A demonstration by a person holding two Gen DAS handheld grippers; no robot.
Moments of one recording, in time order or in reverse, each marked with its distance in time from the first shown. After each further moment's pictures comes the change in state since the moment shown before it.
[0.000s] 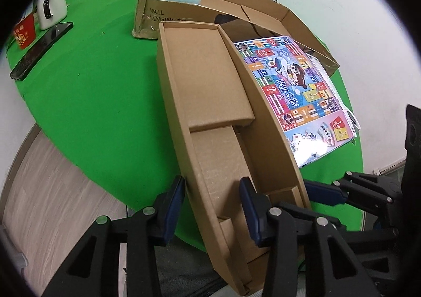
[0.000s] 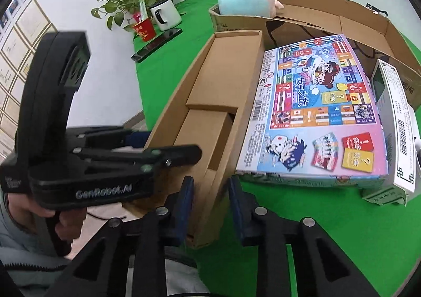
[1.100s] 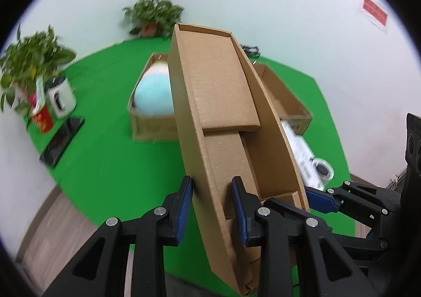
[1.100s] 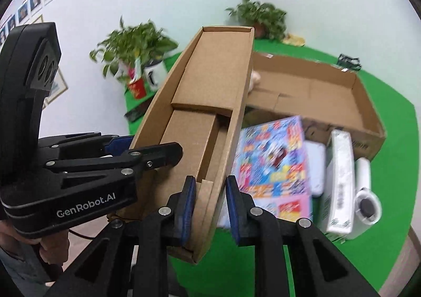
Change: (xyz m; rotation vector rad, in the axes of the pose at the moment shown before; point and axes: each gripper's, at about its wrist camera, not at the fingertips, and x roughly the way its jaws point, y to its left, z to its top) left arm -0.083 -0.079 0.059 0.167 -0.317 0.101; right arm -0.103 0.003 0.023 -0.028 -0.321 -0.142
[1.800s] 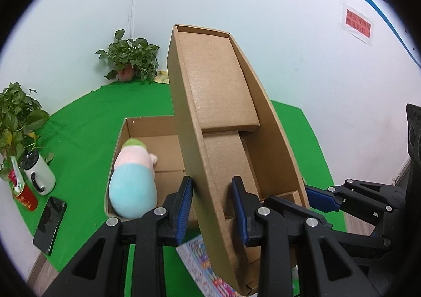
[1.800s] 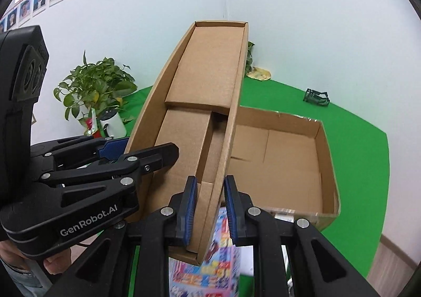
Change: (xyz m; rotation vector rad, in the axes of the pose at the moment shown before) left arm 0.035 -0.020 0.126 0.086 -0.161 -0.062; right arm -0.005 -0.063 0.152 0.013 -0.118 -0.175
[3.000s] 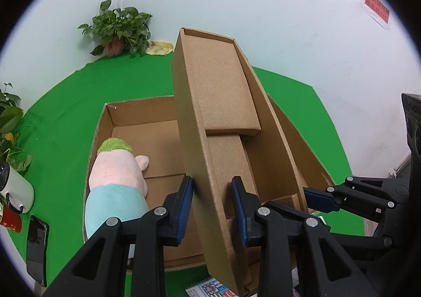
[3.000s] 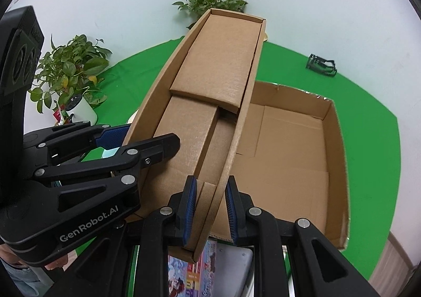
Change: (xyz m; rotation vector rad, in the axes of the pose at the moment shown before) left arm 0.125 0.027 0.031 0.005 0.191 -0.022; right arm 0.151 -0.043 0.039 0.061 0.234 -0.019
